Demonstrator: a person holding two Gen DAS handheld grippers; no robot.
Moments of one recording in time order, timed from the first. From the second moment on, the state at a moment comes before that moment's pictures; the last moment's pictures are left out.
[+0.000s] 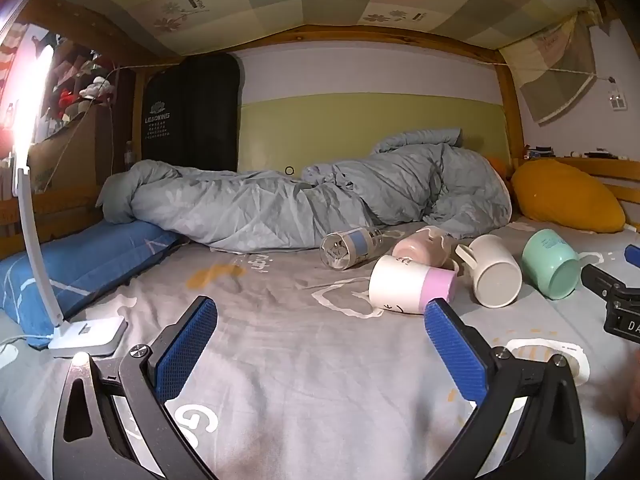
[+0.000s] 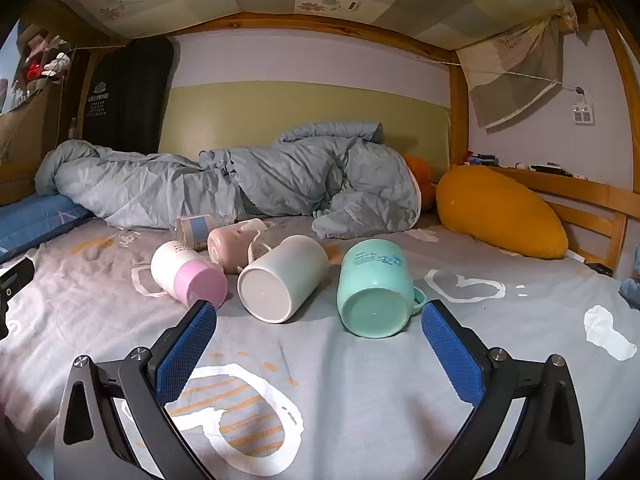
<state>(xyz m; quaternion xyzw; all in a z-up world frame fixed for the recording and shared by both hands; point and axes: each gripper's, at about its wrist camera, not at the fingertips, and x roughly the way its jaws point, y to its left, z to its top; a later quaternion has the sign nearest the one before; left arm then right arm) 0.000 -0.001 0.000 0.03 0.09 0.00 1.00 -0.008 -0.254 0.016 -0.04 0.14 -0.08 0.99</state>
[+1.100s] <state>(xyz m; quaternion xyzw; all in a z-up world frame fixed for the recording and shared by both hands) 0.000 0.009 -0.003 0.00 0.11 0.00 0.99 -0.002 -0.252 0.014 -0.04 0.15 -0.08 0.98</state>
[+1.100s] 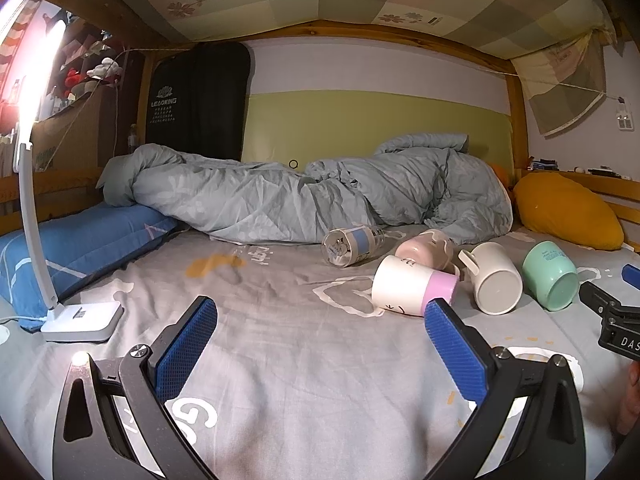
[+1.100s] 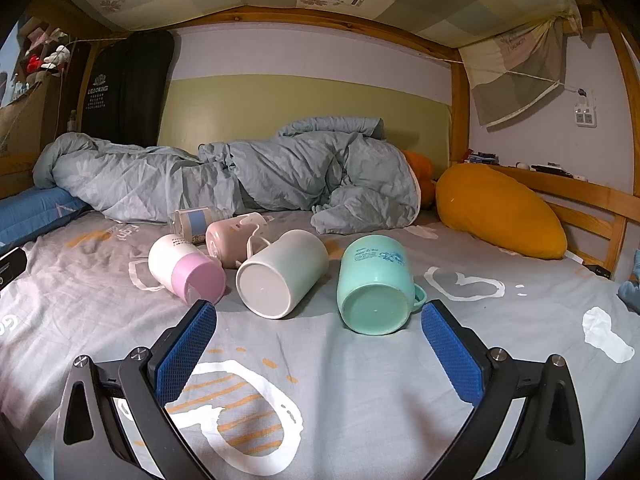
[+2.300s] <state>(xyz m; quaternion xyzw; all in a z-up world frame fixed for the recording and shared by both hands) 0.001 0.013 -0.007 -0.01 0.11 0.00 0.99 0.002 -0.252 0.011 -0.04 0.15 -0.09 0.98</state>
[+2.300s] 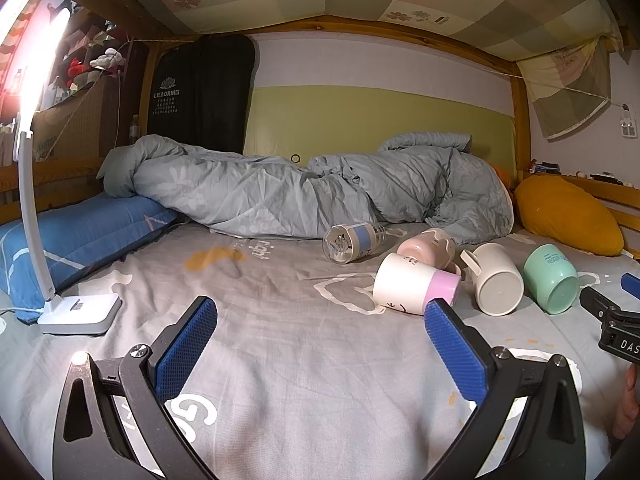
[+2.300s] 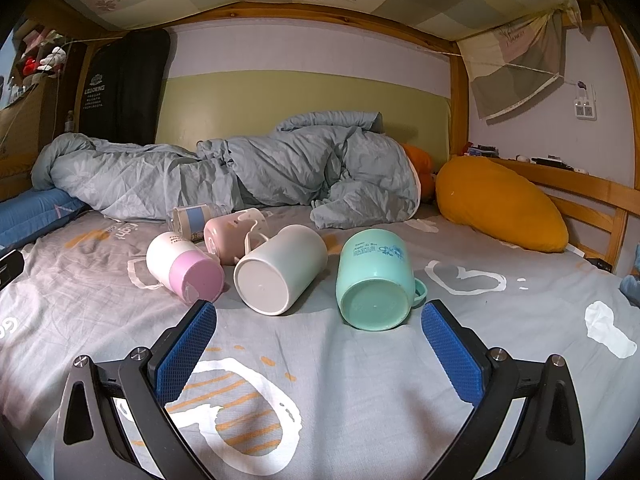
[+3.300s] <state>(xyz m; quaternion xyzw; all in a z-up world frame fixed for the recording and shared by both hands) 0.002 0.015 -0.007 -0.02 0.12 0.00 0.99 0.004 -0.255 0.004 -0.03 0.16 -0.09 0.98</state>
